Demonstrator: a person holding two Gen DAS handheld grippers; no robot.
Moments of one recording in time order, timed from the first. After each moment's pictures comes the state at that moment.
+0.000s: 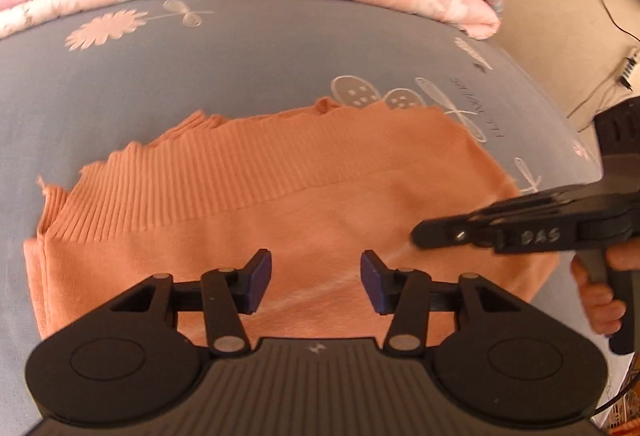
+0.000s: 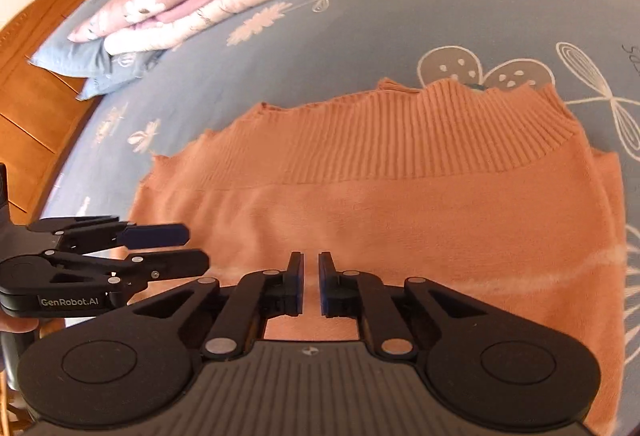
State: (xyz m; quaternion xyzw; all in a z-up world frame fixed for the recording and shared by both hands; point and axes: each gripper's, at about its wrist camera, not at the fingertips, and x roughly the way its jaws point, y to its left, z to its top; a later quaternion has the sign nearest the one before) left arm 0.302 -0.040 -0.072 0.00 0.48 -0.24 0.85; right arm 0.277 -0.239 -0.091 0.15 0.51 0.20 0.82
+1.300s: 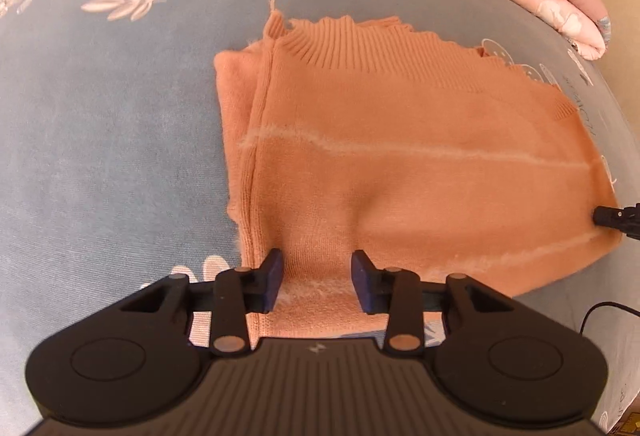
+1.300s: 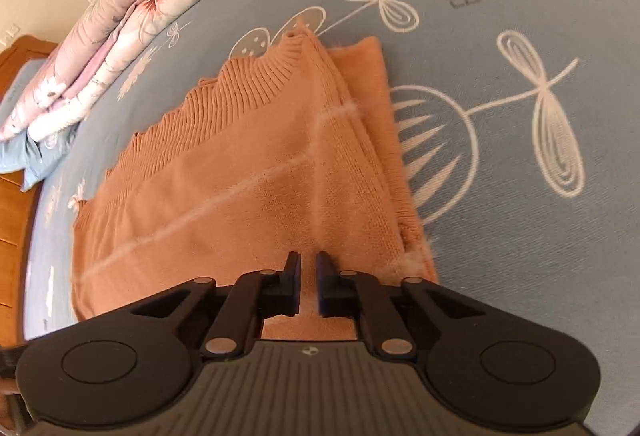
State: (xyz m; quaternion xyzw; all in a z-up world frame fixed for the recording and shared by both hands) left arm 0.228 0.079 -0.096 -0.07 0.54 -0.07 0.84; right arm 0.216 -0.358 -0.100 0.23 0.52 0.05 0.82
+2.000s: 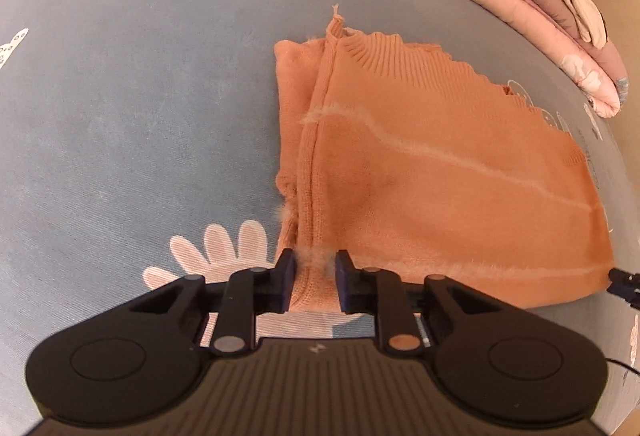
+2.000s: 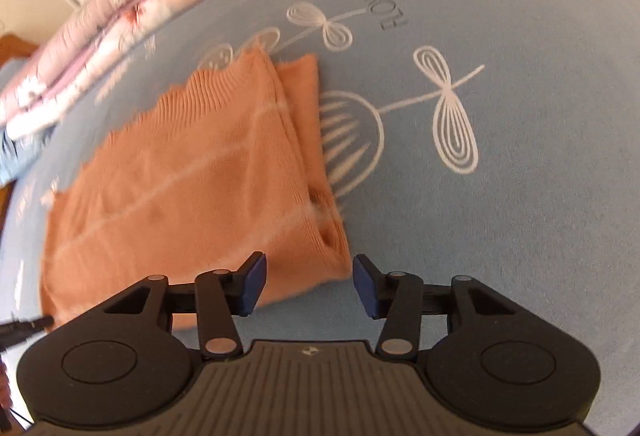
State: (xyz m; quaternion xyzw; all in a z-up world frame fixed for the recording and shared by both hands) left arm 0.197 0.113 -0.110 -0.14 0.53 -0.02 0.84; right arm 0.168 -0.392 -0.097 0.22 0.49 -0.01 0.84
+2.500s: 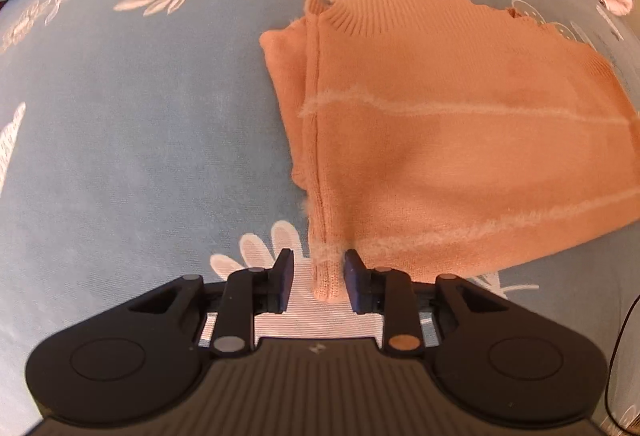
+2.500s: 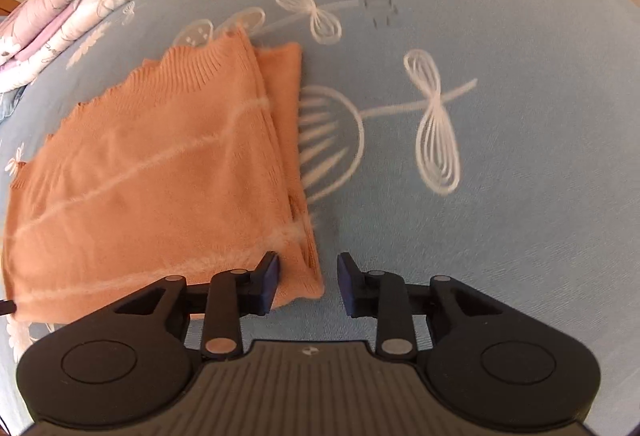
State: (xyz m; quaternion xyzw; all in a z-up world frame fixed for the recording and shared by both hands) left arm 0.209 0.080 -0.091 0.03 0.58 -0.03 0.82; right arm 0.186 -0.382 -0.079 0.13 0.52 -0.02 0.84
